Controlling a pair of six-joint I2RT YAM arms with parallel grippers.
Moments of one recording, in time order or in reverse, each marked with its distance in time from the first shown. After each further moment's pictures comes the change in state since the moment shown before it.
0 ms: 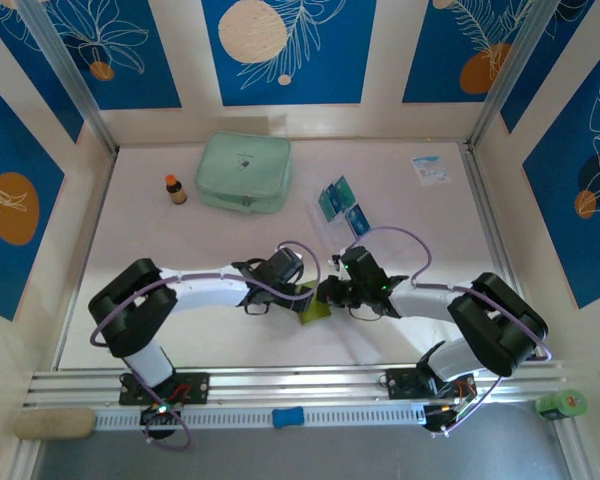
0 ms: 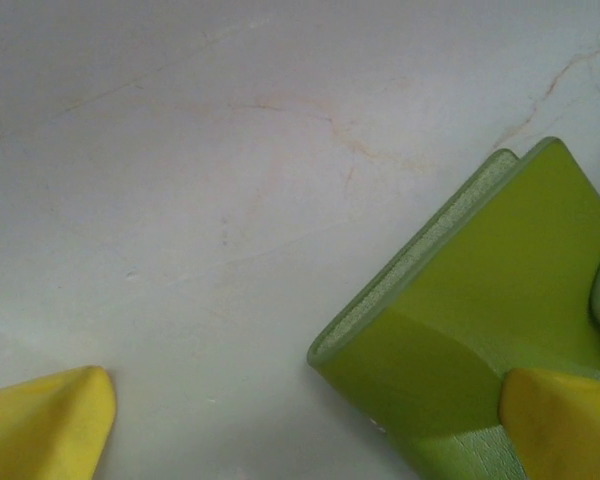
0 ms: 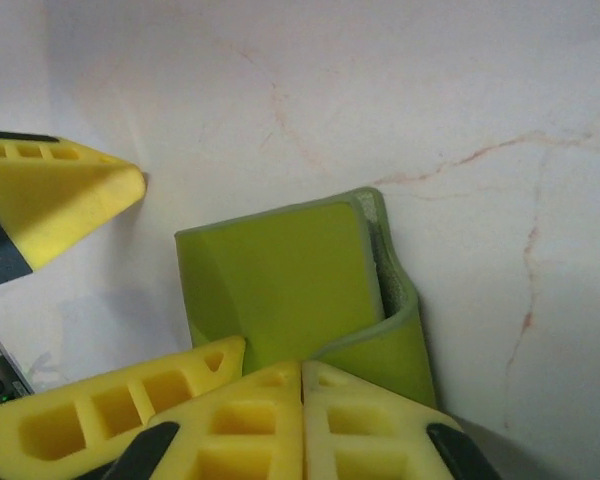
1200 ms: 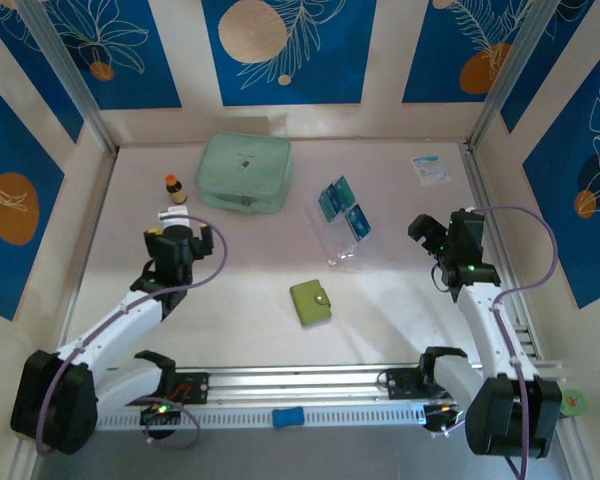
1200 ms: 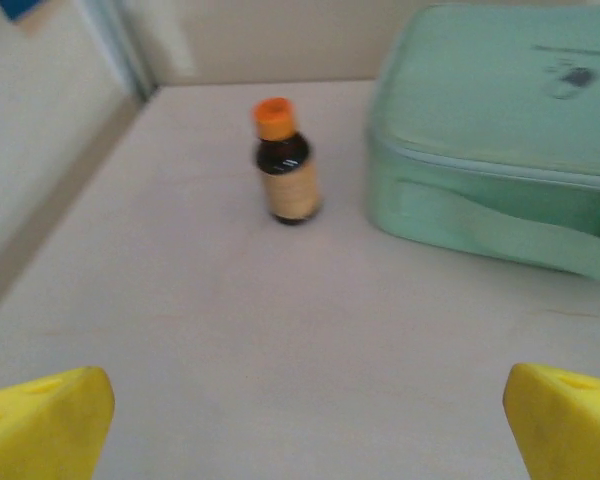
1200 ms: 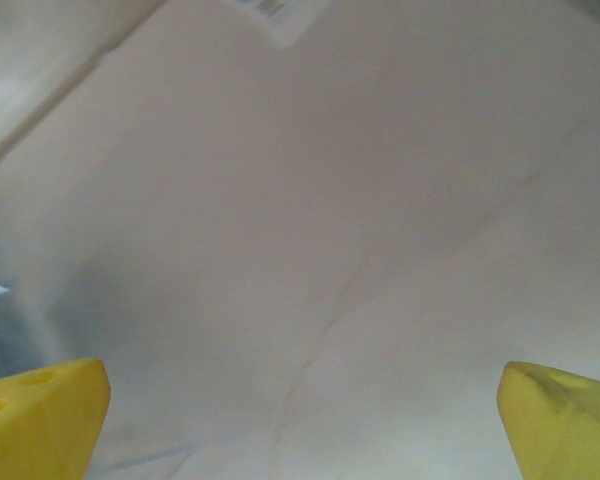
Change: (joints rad) left arm 0.599 -0.624 -0.372 0.385 -0.435 0.373; right arm -0.771 -0.448 0.147 -0.435 0.401 -0.275
